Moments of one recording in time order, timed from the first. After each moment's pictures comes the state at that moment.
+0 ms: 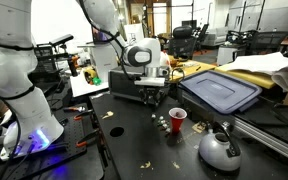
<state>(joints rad) -0.20 0.39 0.00 -2.22 -0.21 2.51 -0.85</state>
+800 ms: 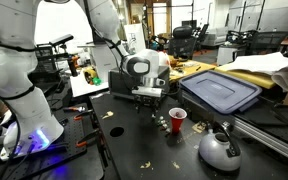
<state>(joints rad) -0.20 0.47 0.00 -2.24 -0.21 2.55 -0.86</state>
